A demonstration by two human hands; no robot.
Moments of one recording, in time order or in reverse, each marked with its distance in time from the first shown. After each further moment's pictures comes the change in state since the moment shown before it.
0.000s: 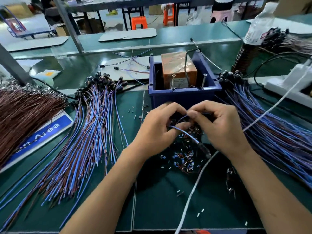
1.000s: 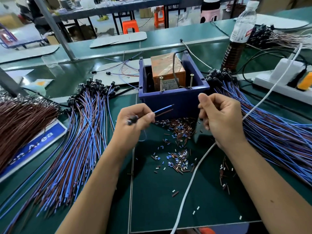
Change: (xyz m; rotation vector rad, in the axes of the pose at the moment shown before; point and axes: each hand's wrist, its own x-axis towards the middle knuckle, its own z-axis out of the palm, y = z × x) left_hand -0.004 -0.009 -0.029 -0.472 0.123 -0.278; right_hand -0.003 0.012 -0.012 0.291 0.306 0.342
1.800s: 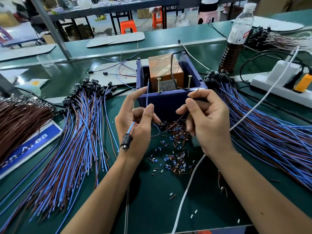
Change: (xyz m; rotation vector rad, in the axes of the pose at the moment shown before) left_hand -0.005 0.002 0.036 0.024 0.358 0.223; right_hand -0.013 -0.009 0.029 0.152 -0.034 -0.084
